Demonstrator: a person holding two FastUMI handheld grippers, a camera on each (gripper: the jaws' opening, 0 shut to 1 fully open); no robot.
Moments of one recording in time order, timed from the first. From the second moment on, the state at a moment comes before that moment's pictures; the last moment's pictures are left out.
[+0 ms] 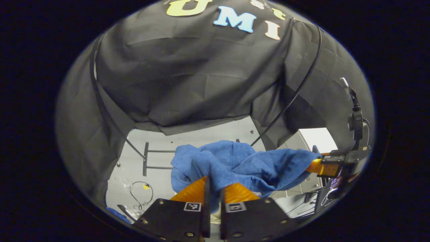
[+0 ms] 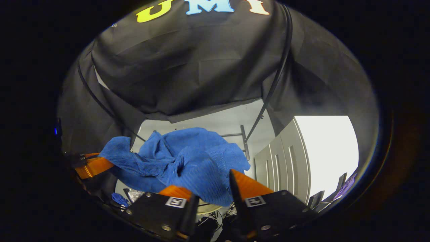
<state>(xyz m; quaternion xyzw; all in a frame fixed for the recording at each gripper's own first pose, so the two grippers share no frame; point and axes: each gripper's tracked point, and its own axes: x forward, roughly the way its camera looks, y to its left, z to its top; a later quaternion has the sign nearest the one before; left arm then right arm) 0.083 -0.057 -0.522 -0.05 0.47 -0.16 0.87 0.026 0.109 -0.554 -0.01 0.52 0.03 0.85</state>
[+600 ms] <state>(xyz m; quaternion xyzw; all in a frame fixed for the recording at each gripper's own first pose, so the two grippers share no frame) 0.041 -0.010 -0.430 -0.03 0.42 -0.13 0.90 0.006 0.052 -0.429 -0.06 0.42 -0.01 0.91</state>
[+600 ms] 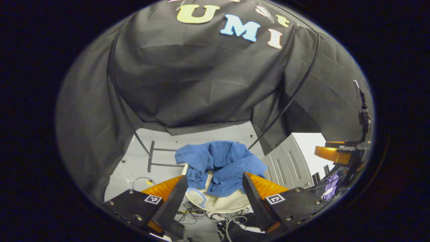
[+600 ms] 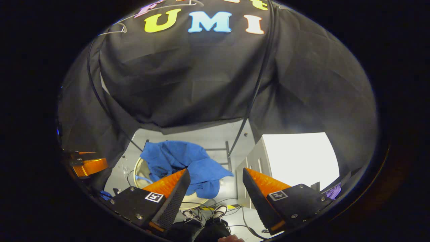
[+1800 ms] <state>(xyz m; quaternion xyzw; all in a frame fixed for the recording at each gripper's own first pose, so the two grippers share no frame) -0.015 -0.113 0.067 0.00 -0.01 0.05 1.00 0.032 -0.078 -0.060 -0.04 -0.02 0.02 1.00</state>
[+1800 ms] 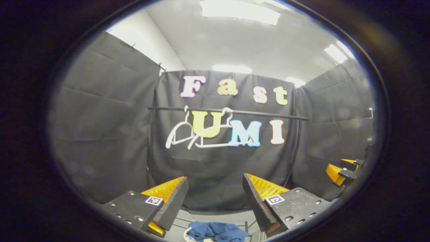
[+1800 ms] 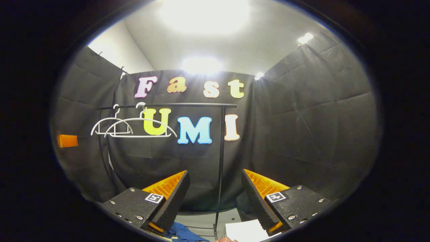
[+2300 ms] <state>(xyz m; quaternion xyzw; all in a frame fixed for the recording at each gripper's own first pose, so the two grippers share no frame) -0.044 -0.099 0.075 0.02 -0.03 0.09 1.00 0.010 -0.113 -0.071 -0.05 0.01 -0.01 1.00</state>
